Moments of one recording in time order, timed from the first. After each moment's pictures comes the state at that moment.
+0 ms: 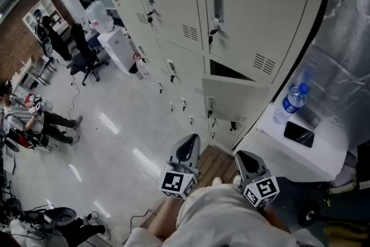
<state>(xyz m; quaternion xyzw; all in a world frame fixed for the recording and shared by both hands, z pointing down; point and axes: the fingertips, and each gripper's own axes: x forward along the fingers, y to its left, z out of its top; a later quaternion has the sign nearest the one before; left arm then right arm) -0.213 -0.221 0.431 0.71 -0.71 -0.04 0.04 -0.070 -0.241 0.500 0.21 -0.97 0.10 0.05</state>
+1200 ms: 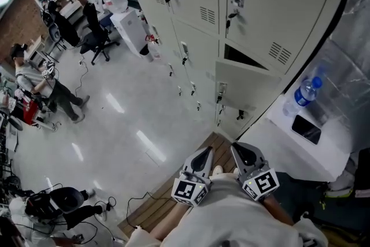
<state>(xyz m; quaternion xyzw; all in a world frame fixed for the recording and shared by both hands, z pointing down) -0.155 -0.160 0.492 0.69 -0.71 -0.08 0.11 -0.100 -0.200 0.476 0.10 -0.99 0.05 0.02</state>
